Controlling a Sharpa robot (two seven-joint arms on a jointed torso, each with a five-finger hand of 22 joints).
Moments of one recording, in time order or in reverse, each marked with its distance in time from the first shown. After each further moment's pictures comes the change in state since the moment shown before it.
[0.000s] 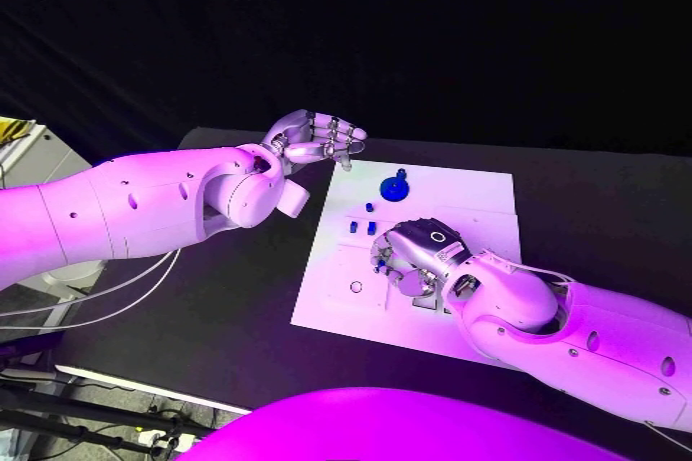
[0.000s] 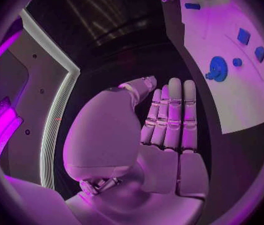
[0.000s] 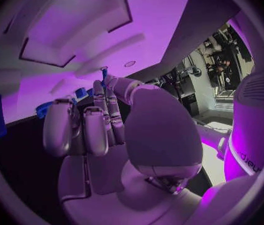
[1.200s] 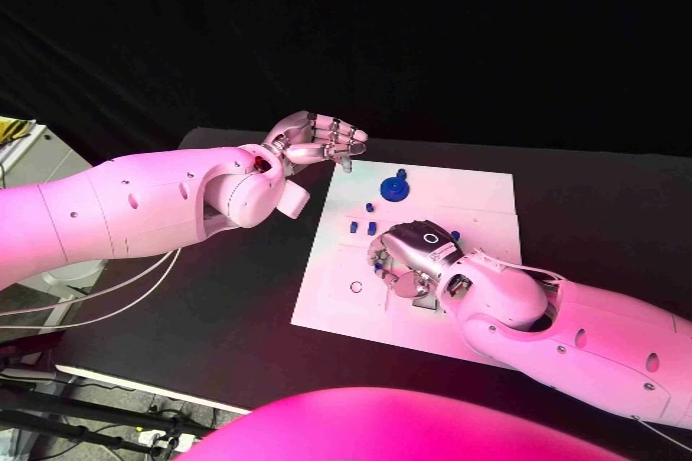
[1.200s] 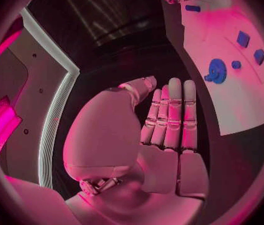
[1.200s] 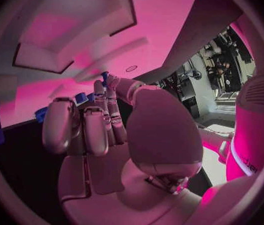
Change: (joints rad) left arm 0.000 -0.001 0.000 0.000 0.000 0.014 -0.012; left_hand -0.003 0.003 0.000 0.000 0.000 -0.002 0.002 0.000 -0.001 0.000 0.000 0.000 -0.001 0.000 0.000 0.000 0.000 0.000 0.000 0.000 0.000 0.000; right arm -0.001 0.031 -0.007 -0.032 -0.007 0.032 -0.007; right_hand -0.055 -0.017 -0.017 -0.002 -0.001 -0.045 0.020 -0.030 0.000 -0.021 -0.014 0.005 -0.018 -0.001 0.010 0.000 -0.002 0.000 -0.004 0.004 -0.059 0.001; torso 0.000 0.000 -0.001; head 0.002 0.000
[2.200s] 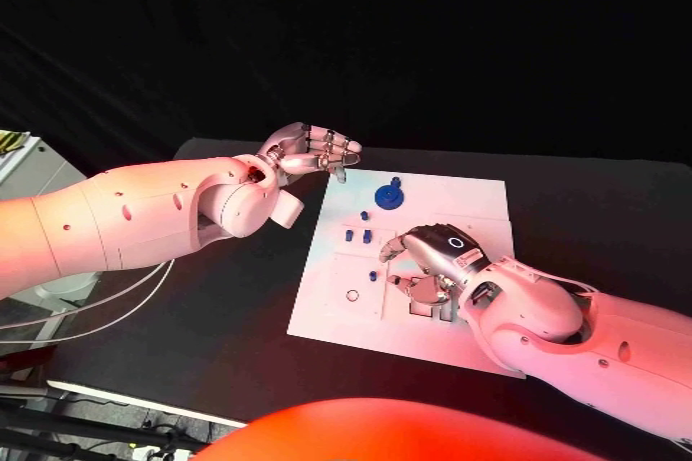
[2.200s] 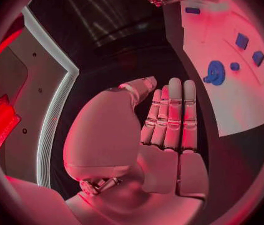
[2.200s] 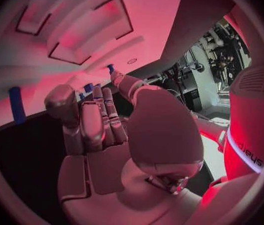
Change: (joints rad) left arm 0.000 -0.001 0.000 -0.008 0.000 0.025 -0.011; left_hand -0.001 0.001 0.003 0.003 0.000 -0.002 0.002 -0.004 -0.001 -0.004 0.004 0.000 -0.001 0.000 0.000 0.000 0.000 0.000 0.000 0.000 0.000 0.000; right arm 0.022 -0.140 0.013 0.115 0.064 -0.067 0.011; right_hand -0.012 -0.018 -0.127 0.024 0.002 -0.045 0.013 -0.069 -0.021 -0.194 0.039 0.027 -0.026 -0.033 0.028 -0.112 -0.179 0.032 -0.092 0.045 -0.289 0.000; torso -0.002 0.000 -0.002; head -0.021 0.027
